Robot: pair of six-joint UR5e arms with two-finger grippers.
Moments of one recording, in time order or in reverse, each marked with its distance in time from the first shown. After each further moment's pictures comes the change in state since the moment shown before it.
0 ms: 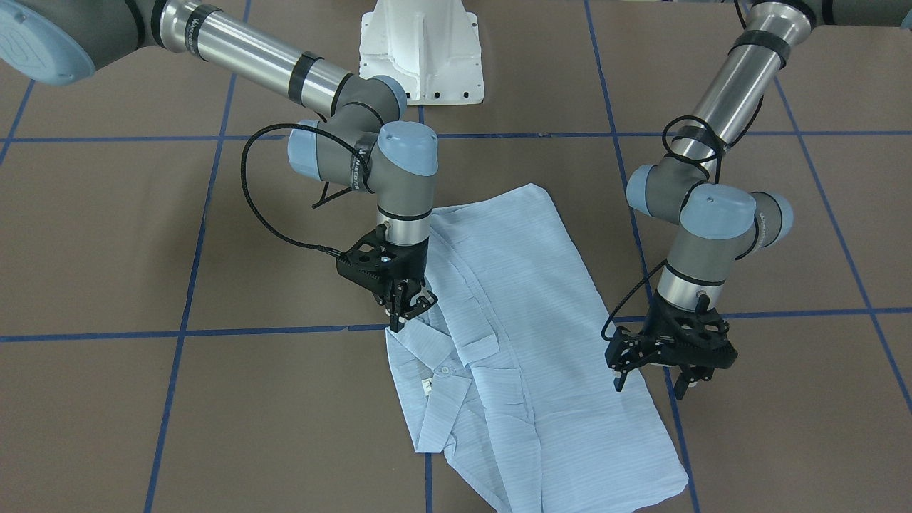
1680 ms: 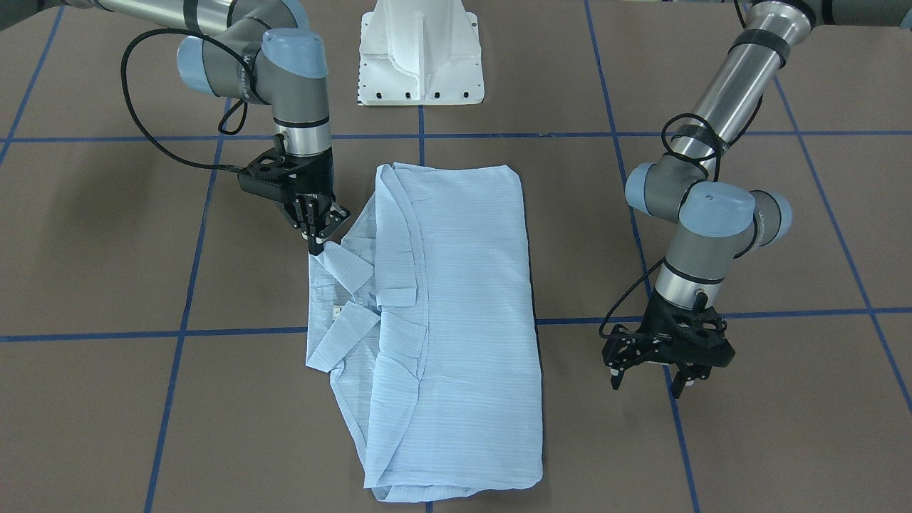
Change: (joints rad) left arm 0.001 0.000 -0.010 0.000 -0.015 0.001; right arm -0.075 -0.441 0.585 -0.116 -0.032 -0.121
